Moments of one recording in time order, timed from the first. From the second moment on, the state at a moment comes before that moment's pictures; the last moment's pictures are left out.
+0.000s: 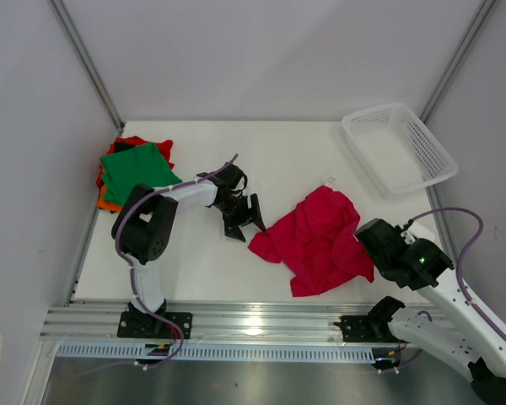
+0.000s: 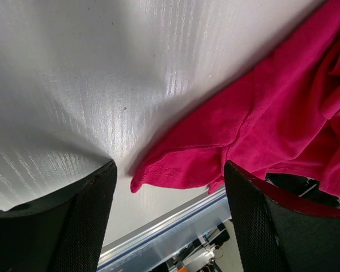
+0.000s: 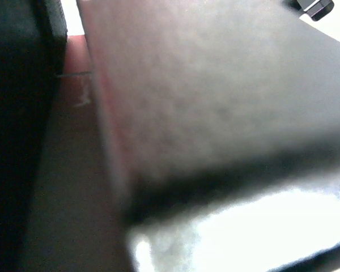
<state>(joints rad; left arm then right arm) -0.51 1.93 1.22 -0.59 0.49 -0.73 0.69 0.75 0.90 -1.33 0.70 1.59</state>
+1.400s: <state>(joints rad) -0.52 2.01 1.19 -0.59 0.64 -0.72 0.69 0.72 0.90 -1.31 0.69 1.65</state>
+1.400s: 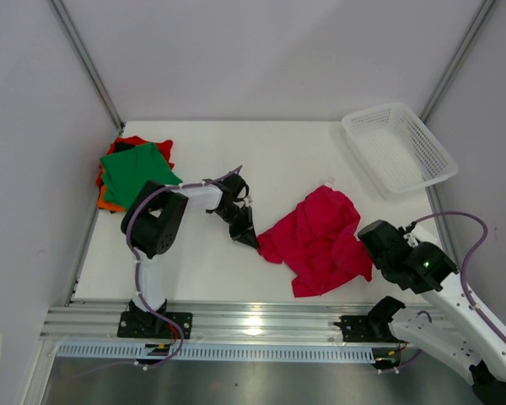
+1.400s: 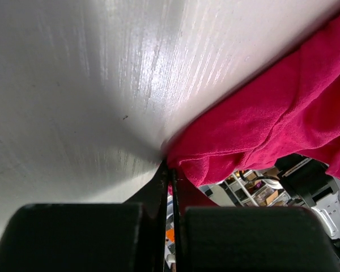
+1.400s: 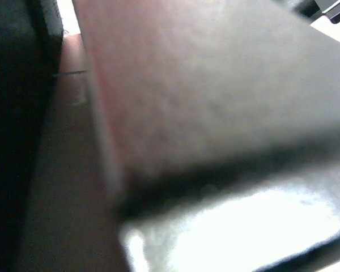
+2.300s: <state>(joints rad) -0.37 1.72 1.76 -0.91 0.29 -0.51 0.69 0.73 0.90 -0.89 0.77 1.22</state>
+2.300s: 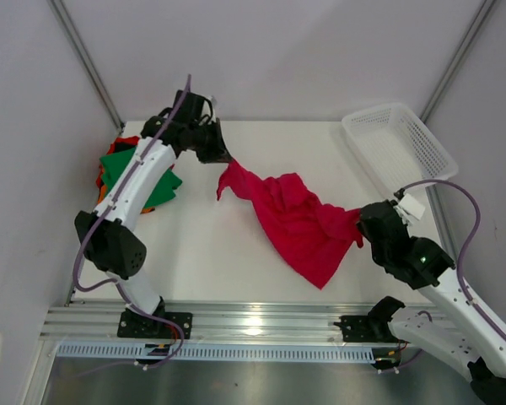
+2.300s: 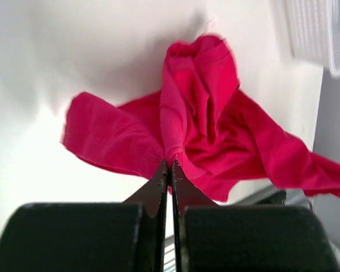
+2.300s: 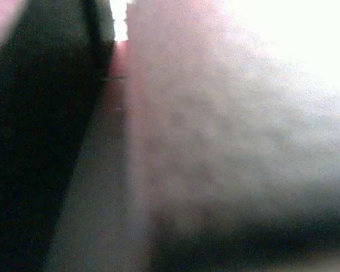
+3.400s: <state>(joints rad) -0.12 1.55 2.16 -1.10 -0.18 -0.41 0.37 0.93 1.11 -0.68 0.54 1.02</state>
